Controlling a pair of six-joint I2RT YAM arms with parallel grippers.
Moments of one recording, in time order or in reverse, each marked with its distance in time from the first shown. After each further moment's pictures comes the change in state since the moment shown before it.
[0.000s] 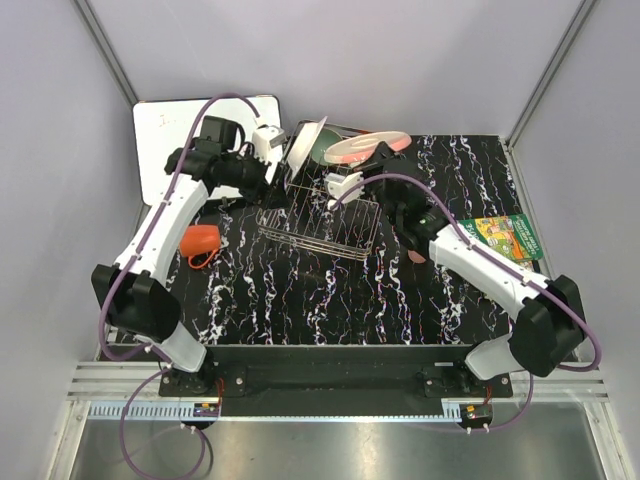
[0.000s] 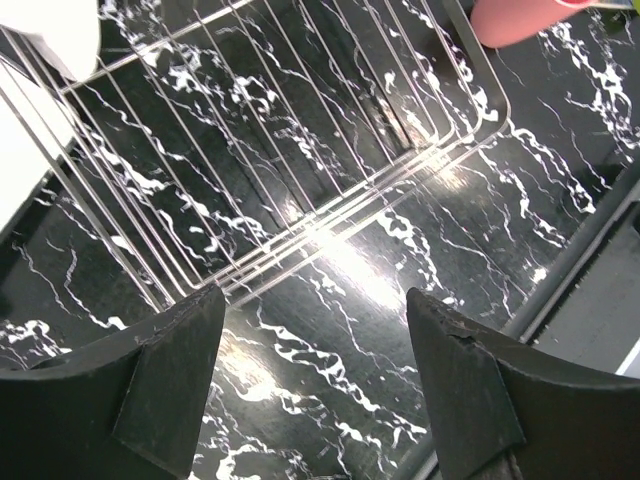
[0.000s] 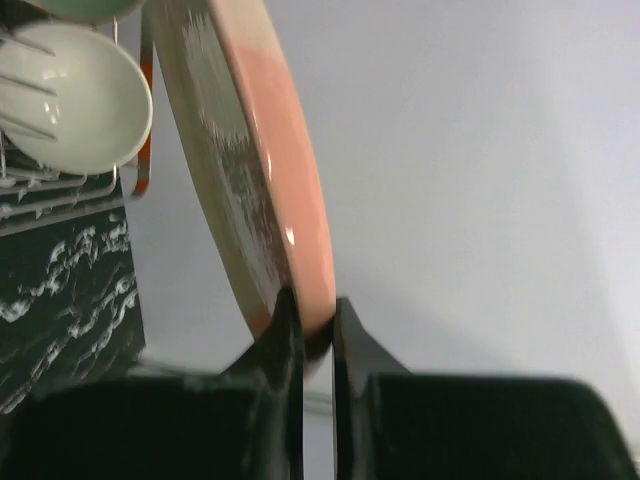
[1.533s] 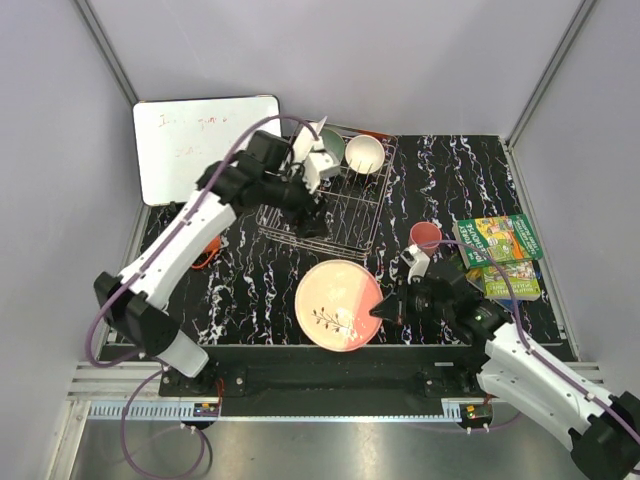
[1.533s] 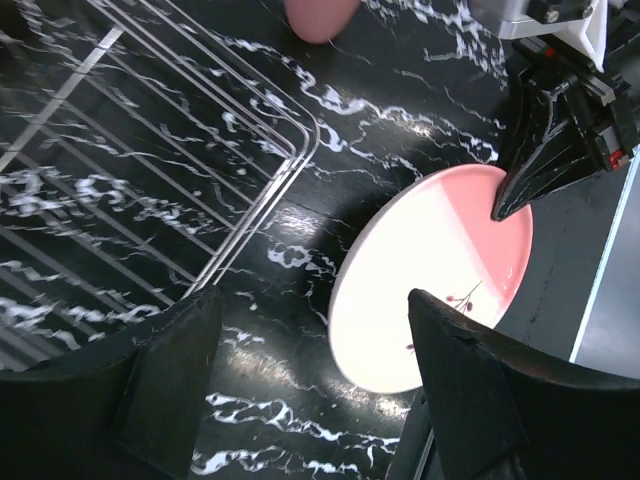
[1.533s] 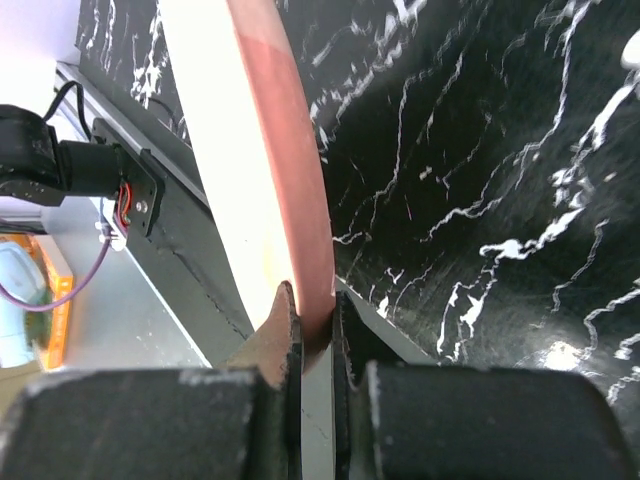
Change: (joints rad) left arm -0.339 -0.024 -0.010 0.015 -0.003 0.054; right arm -0.017 -0.733 -0.766 -0.440 -0.752 2.194
